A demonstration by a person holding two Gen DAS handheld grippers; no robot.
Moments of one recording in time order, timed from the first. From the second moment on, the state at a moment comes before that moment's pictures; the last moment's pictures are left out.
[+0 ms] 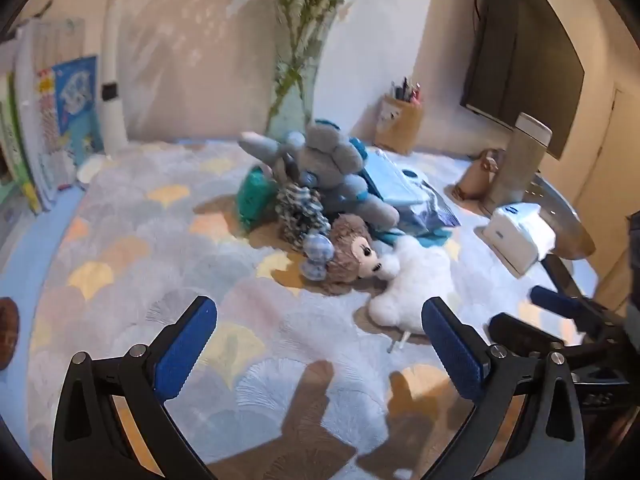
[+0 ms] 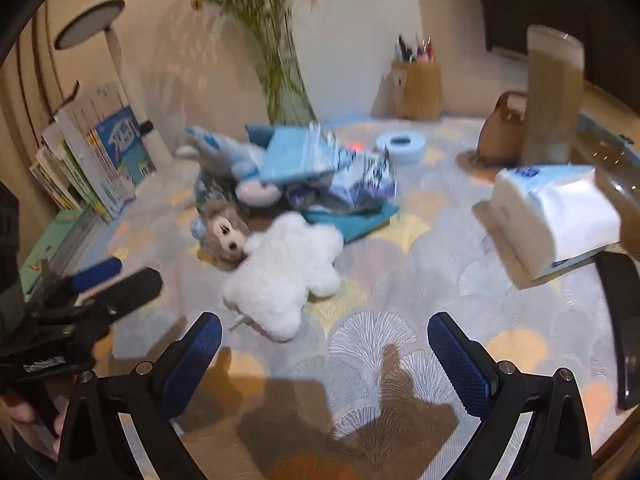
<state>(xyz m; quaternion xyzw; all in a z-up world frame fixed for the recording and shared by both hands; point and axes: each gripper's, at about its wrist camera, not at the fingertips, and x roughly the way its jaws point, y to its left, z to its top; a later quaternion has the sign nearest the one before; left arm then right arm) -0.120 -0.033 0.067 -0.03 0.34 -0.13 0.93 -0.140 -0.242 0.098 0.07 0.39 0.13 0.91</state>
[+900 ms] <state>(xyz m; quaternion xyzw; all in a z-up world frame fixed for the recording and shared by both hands) -0.090 -0.048 0.042 0.00 0.32 -0.10 0.94 -0.125 -0.211 0.069 0.04 0.39 0.06 0.92</state>
